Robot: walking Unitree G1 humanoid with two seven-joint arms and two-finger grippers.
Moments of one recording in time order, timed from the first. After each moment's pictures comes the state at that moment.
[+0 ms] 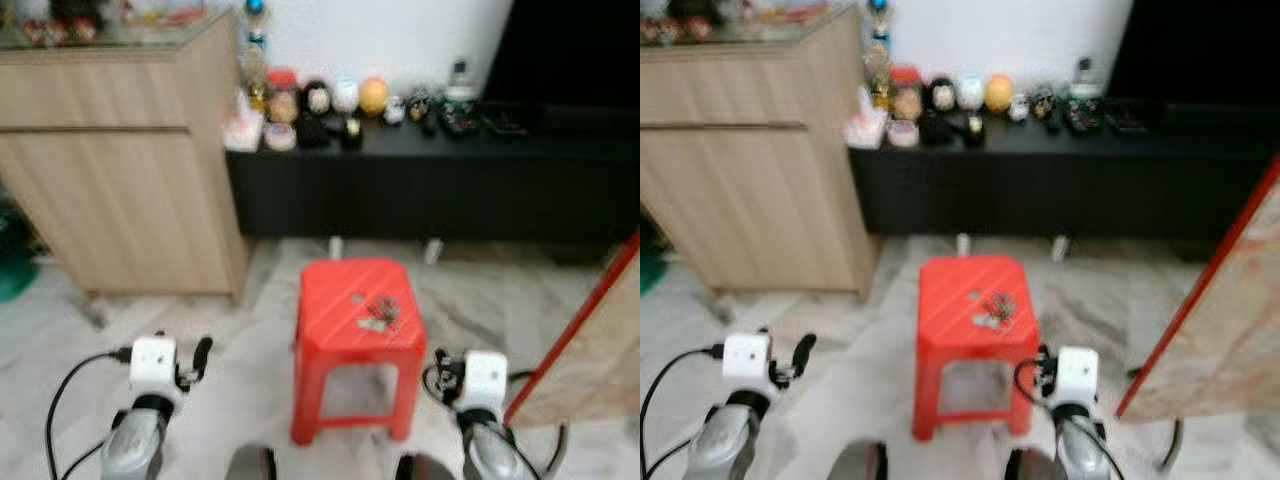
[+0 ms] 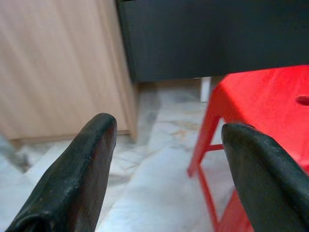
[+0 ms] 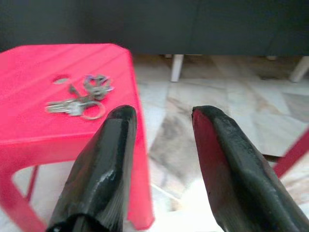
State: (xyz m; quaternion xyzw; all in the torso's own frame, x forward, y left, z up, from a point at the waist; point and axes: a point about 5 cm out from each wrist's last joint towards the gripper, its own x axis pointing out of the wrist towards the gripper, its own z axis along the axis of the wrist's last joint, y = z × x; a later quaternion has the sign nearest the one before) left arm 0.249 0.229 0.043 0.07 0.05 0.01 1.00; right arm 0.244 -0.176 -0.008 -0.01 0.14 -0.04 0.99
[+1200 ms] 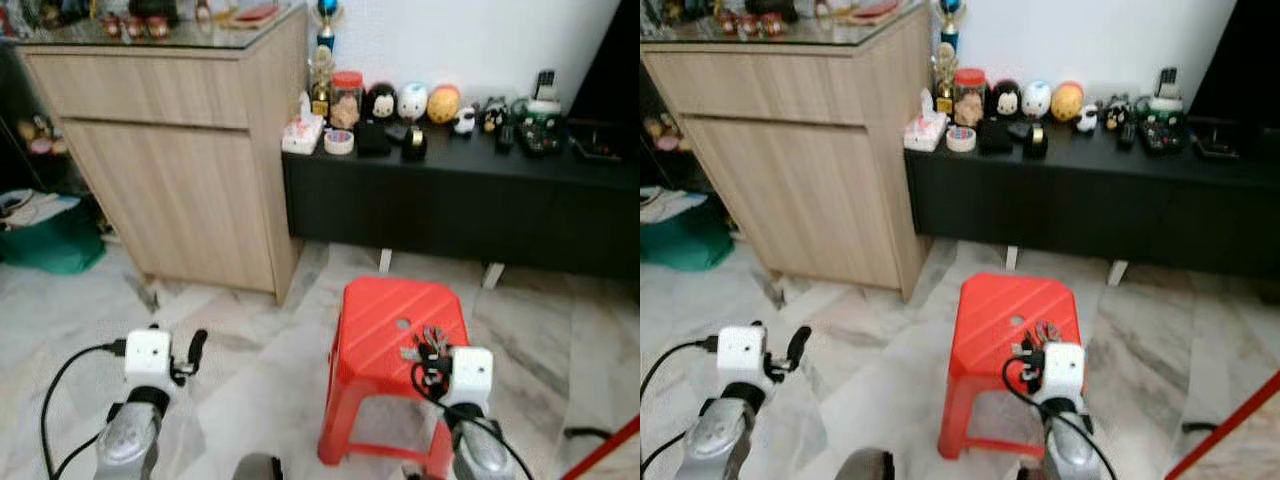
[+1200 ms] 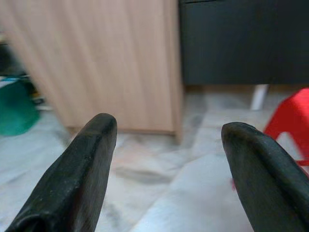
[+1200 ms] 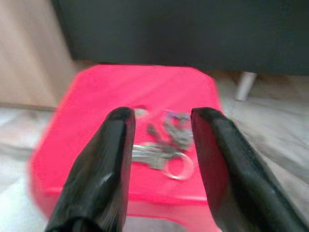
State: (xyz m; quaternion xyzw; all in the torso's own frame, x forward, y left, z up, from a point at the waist) left arm 0.257 0.224 0.049 0.07 0.05 0.00 1.00; right arm 0.244 -0.177 -0.007 0.01 0.14 -0.03 0.99
